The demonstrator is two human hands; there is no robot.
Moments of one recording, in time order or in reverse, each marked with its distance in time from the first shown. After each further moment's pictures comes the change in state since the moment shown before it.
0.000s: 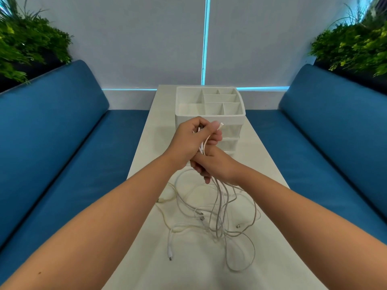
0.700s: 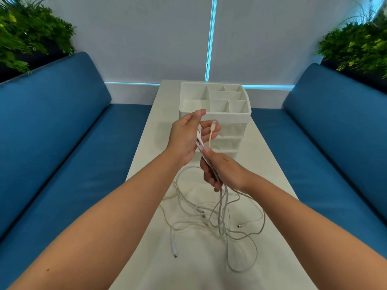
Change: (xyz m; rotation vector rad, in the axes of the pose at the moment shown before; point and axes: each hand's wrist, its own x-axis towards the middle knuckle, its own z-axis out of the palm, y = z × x) left_hand 0.008 -0.002 0.000 -0.418 0.200 -0.163; right_hand -0.010 0.019 0.000 0.068 -0.043 0.098
